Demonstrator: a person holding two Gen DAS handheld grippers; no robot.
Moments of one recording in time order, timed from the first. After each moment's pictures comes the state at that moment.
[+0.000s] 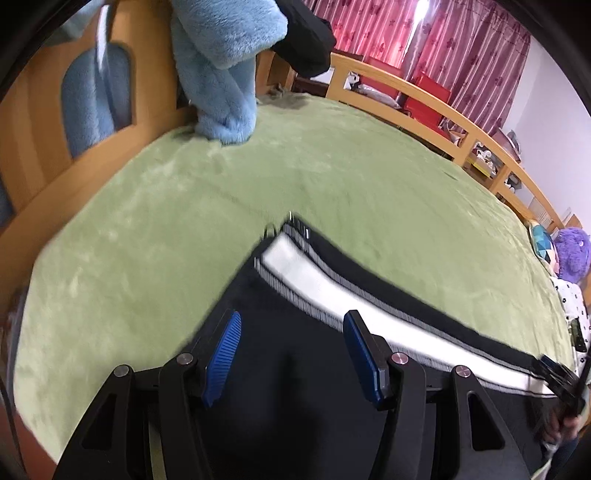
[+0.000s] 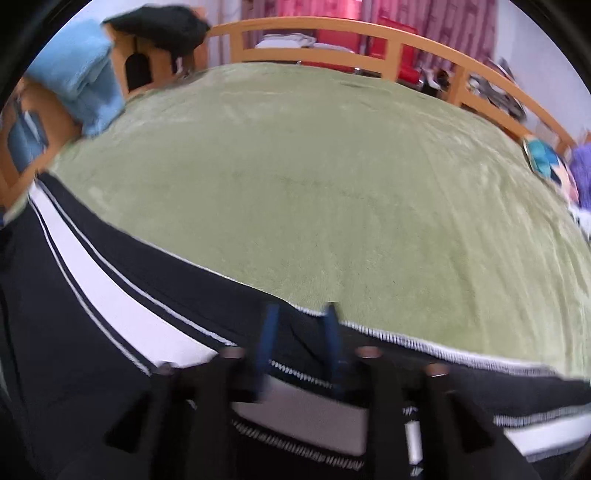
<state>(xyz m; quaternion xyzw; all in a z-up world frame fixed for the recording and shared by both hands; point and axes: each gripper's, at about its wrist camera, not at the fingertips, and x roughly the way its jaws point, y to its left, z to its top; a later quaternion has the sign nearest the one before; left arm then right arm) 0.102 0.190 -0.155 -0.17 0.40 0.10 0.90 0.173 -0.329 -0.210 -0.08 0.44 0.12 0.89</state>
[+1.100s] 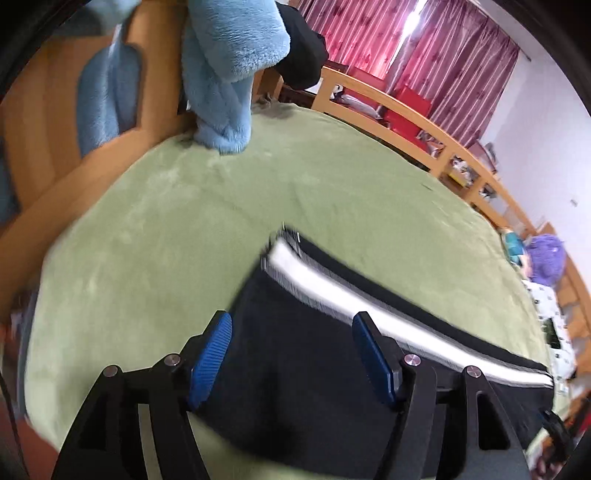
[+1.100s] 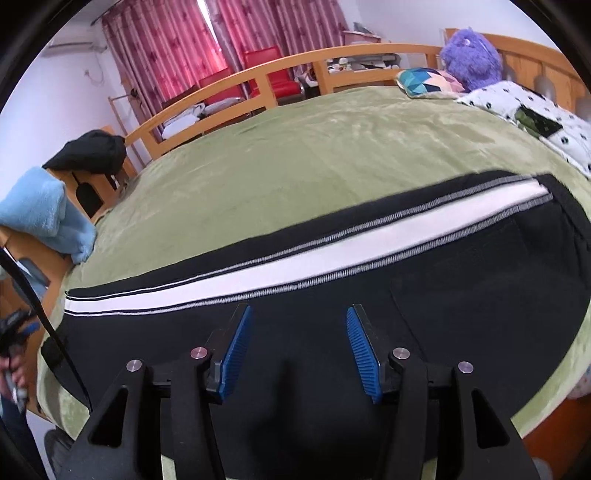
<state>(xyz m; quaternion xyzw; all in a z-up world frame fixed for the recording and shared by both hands) 0.039 0.218 -0.143 -0.21 0.38 0.05 0.90 -0.003 -0.380 -0.172 0.16 0.38 -0.02 0.91</state>
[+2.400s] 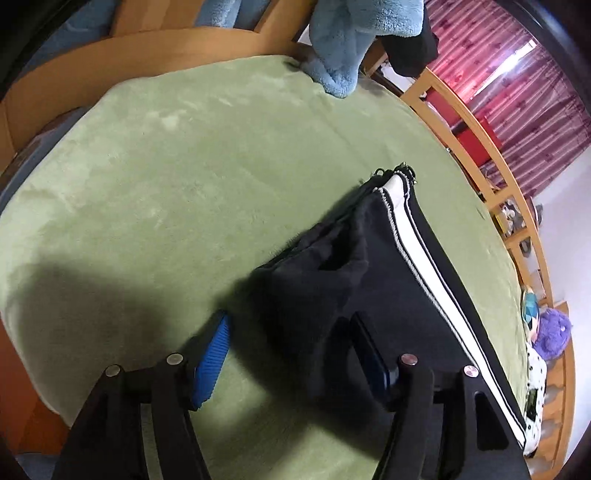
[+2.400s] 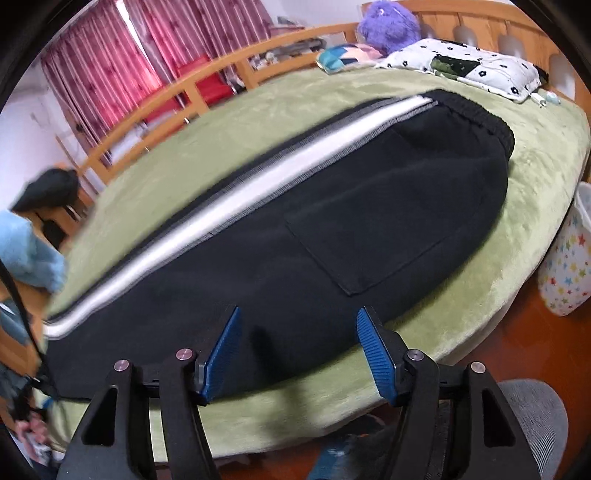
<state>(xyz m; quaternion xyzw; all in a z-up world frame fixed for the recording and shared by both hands) 0.021 0.257 -0.238 -0.35 0.41 0.14 0.83 -0.086 -0.424 -0.215 0.21 0.40 -0.13 0.88</state>
